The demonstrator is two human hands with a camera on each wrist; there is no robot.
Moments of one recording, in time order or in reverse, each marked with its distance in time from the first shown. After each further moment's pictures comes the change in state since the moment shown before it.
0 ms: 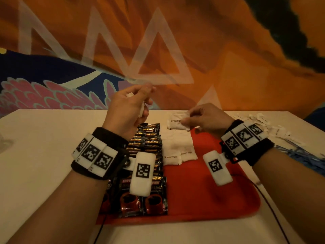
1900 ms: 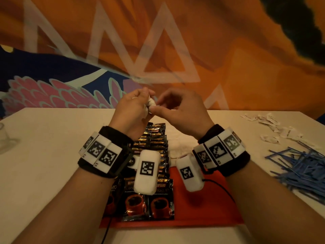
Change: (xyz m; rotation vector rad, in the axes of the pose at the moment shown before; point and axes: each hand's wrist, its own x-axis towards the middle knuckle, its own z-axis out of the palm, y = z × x) left_hand 0.010 -0.011 -0.003 -0.121 0.038 -0.160; right_hand 0.002 -0.048 0.065 -0.043 0.220 -0.467
